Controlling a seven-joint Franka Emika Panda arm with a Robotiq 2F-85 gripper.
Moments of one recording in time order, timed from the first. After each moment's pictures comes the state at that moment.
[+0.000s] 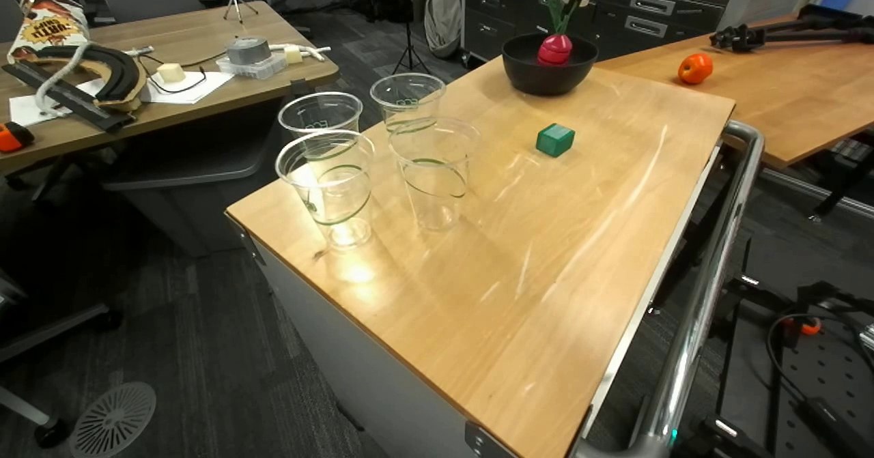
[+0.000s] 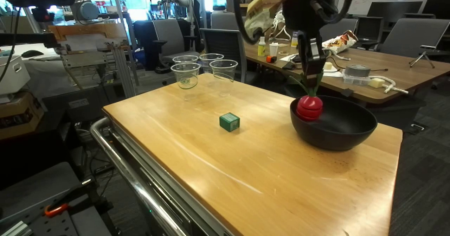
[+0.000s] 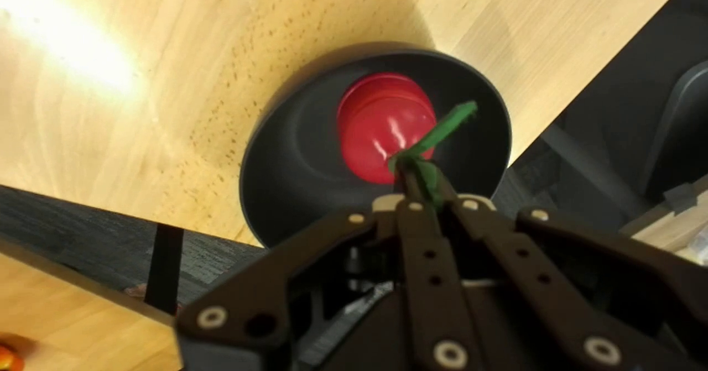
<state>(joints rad) -0.17 0.08 -0.20 -2.12 0.01 2.53 0.64</state>
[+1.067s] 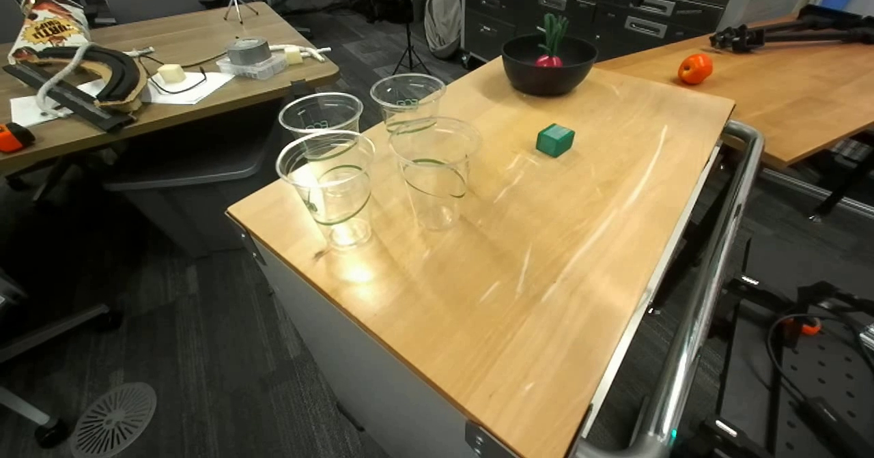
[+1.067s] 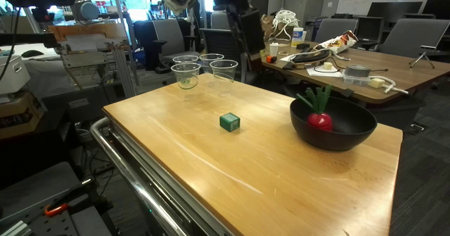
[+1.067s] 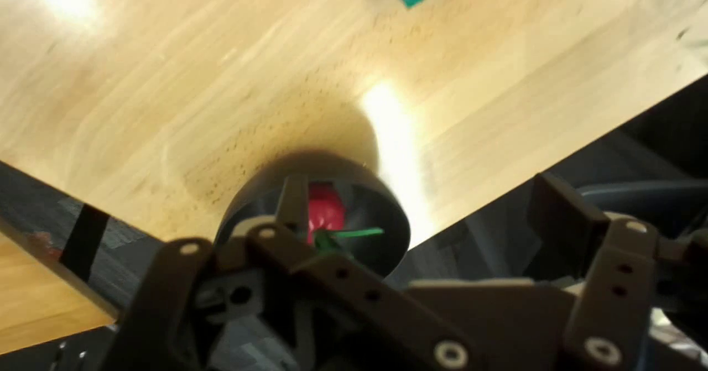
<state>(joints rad) -0.13 -0.28 -0.10 -2.43 -0.08 2.48 0.48</state>
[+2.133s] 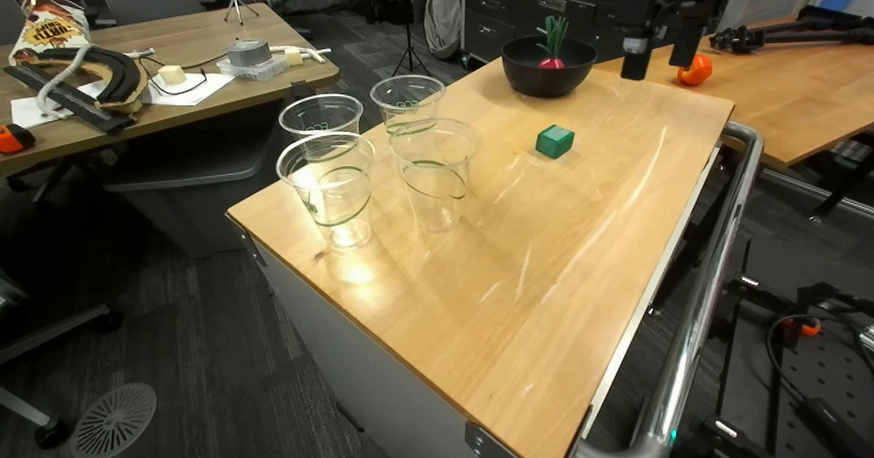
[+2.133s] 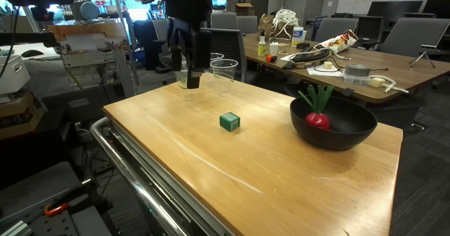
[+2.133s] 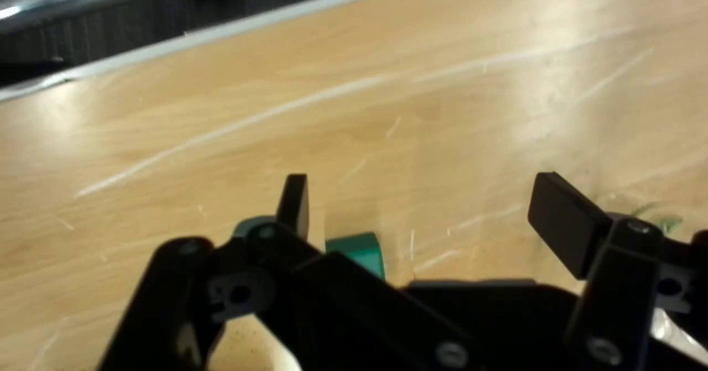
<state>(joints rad) -0.06 -0.29 -0.08 -2.39 0.08 2.00 0.09</state>
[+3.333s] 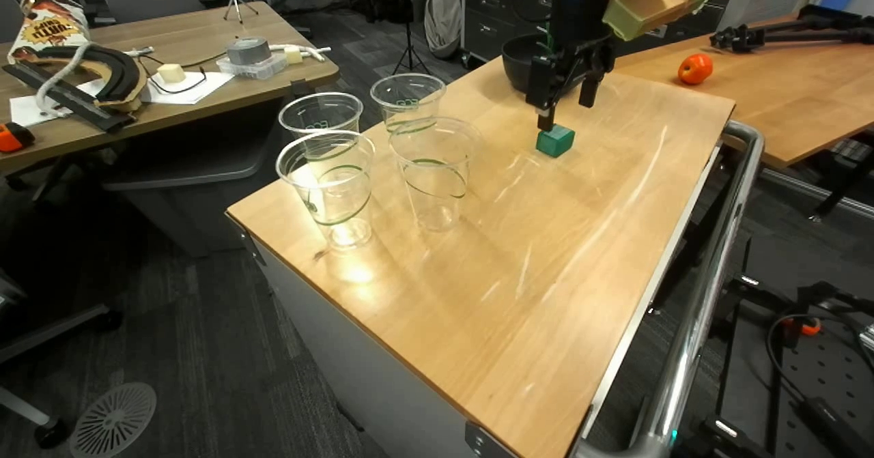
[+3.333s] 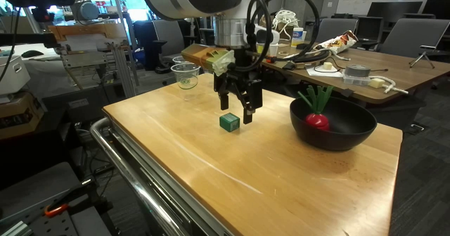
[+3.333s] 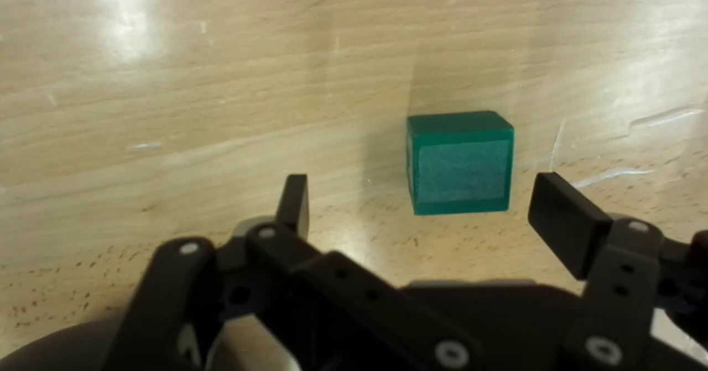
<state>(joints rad) -0.08 0.11 -0.08 -2.25 -0.10 2.33 0.12</state>
